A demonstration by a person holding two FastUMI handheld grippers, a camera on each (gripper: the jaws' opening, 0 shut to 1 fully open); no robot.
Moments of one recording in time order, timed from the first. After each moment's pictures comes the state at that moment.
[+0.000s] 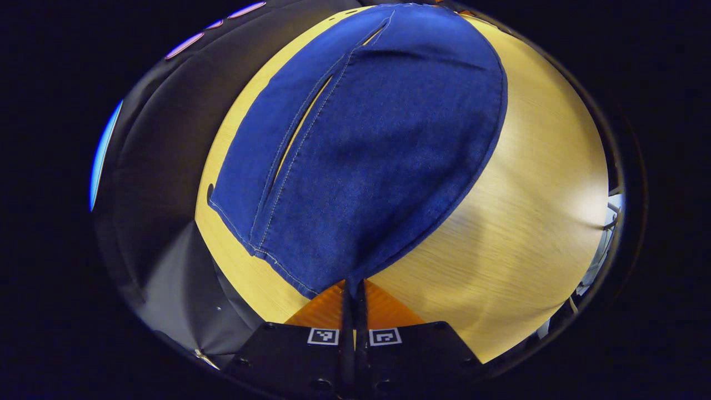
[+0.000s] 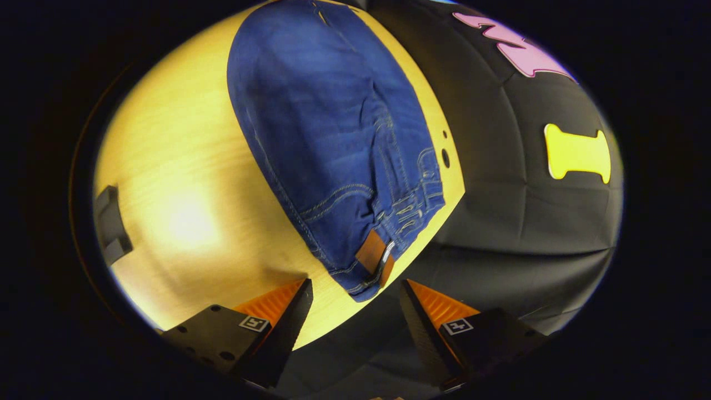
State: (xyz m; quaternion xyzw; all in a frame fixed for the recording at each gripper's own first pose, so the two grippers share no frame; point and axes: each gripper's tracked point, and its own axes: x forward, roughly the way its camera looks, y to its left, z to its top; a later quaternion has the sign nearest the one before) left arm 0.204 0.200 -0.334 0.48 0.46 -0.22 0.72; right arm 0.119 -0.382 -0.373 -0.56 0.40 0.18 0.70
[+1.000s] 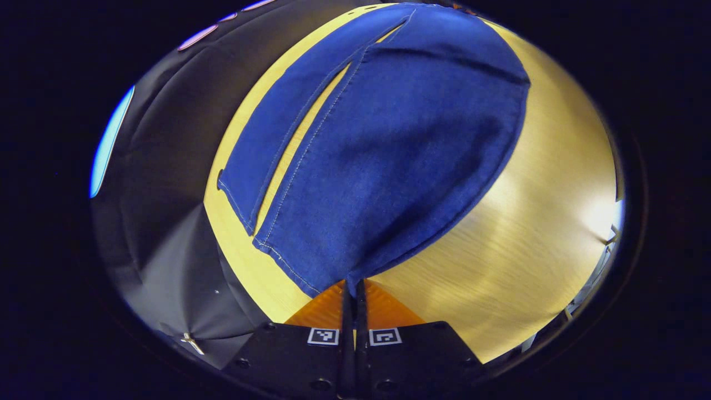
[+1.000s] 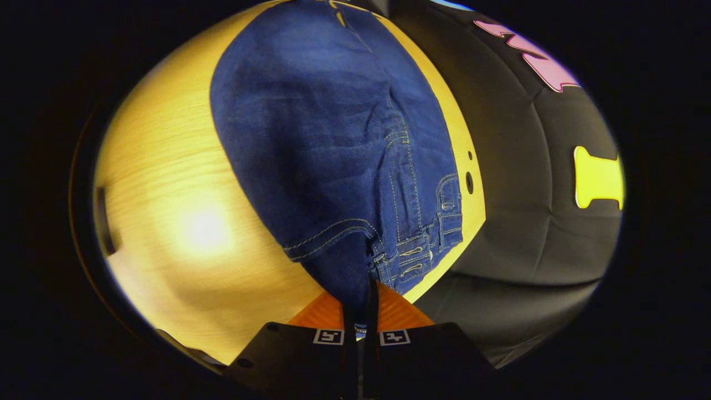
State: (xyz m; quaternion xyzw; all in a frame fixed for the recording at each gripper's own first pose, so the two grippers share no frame) left arm 0.191 0.187 -0.335 0.46 0.47 -0.19 0.73; right arm 0.147 -0.351 -0.396 -0.56 0.39 0.28 0.67
